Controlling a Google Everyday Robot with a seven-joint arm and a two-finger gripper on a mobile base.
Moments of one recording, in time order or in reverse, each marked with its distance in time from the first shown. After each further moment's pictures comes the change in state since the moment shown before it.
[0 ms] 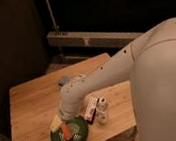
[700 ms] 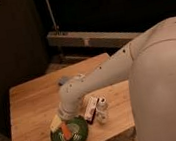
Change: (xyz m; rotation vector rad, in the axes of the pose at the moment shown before) arm -0.006 0.000 -0.004 0.032 0.020 0.007
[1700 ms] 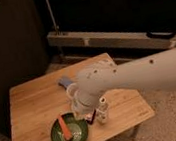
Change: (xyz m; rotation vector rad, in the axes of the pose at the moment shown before) arm 0.076 -0.022 -0.139 0.017 -0.081 0.328
